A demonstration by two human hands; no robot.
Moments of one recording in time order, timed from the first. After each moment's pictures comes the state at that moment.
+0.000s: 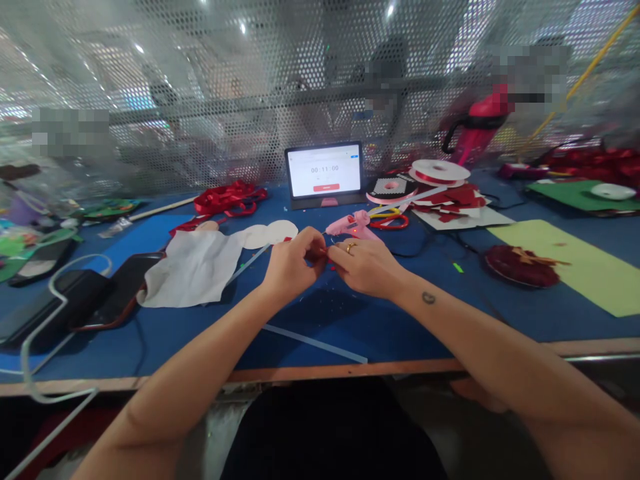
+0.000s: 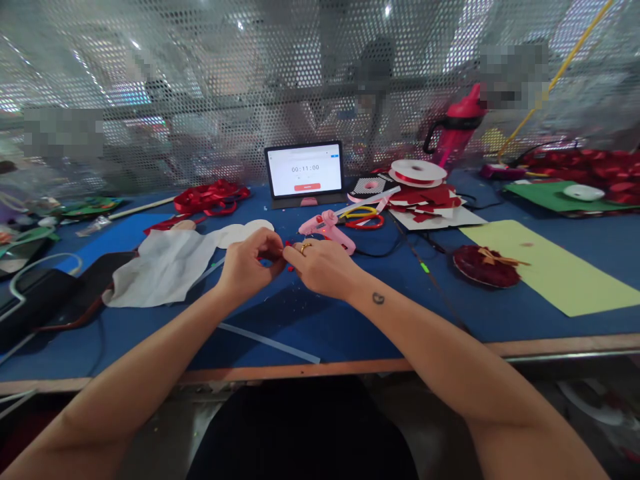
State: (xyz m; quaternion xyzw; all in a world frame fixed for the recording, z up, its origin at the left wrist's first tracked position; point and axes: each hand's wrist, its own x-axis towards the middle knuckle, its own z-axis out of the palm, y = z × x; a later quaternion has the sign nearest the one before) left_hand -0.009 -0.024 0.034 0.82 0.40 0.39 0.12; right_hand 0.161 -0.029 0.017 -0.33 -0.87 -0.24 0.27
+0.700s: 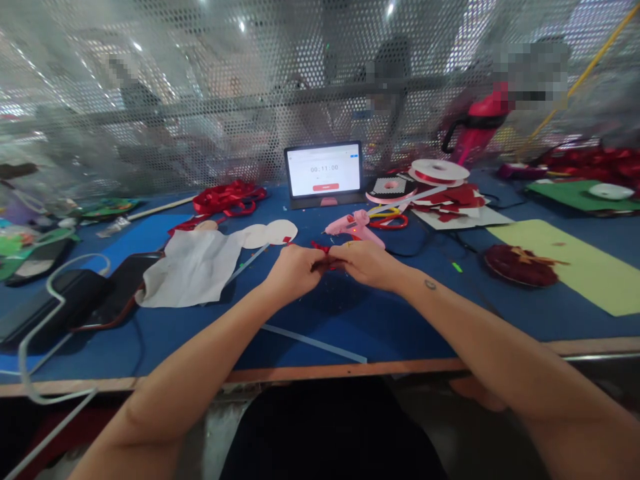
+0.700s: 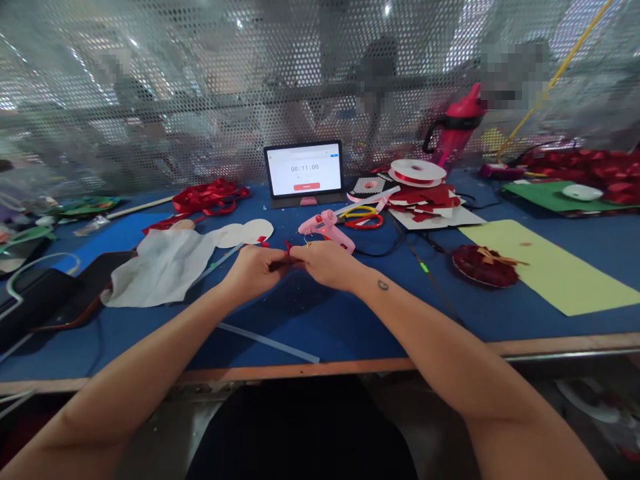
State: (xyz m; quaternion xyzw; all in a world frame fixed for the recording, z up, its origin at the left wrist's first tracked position) left_hand -0.011 -0.015 0.029 0.89 0.40 0.22 0.05; right_hand 0.173 -0.014 0.014 -0.35 -0.91 0.07 0.21
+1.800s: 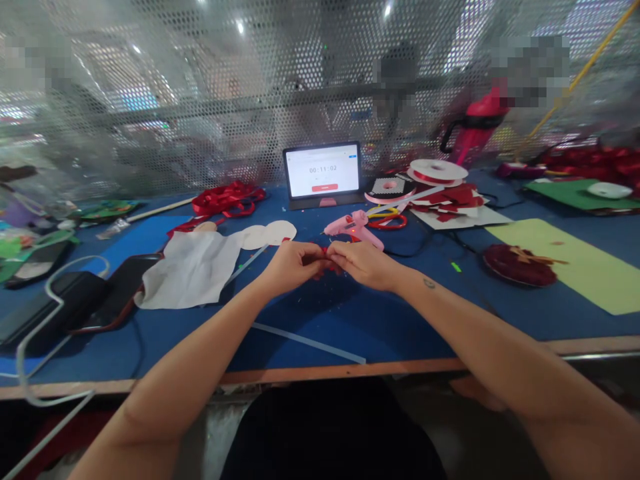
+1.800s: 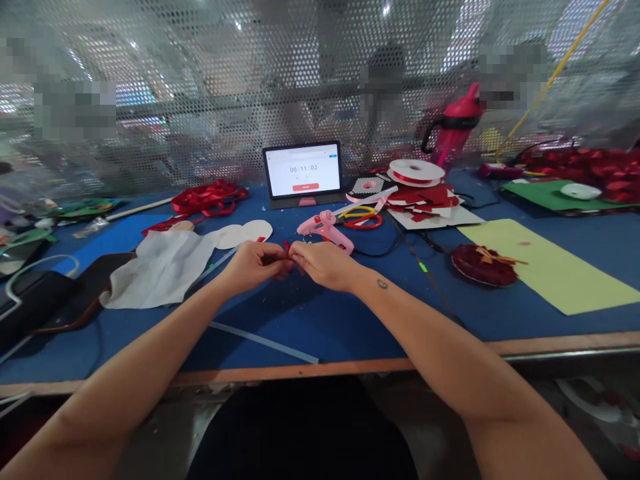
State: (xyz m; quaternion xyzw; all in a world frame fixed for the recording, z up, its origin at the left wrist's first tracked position) left_hand -0.015 -0.009 0.032 0.80 0.36 0.28 0.38; right_hand 0.173 -0.017 0.017 -0.36 -0.89 0.16 0.25
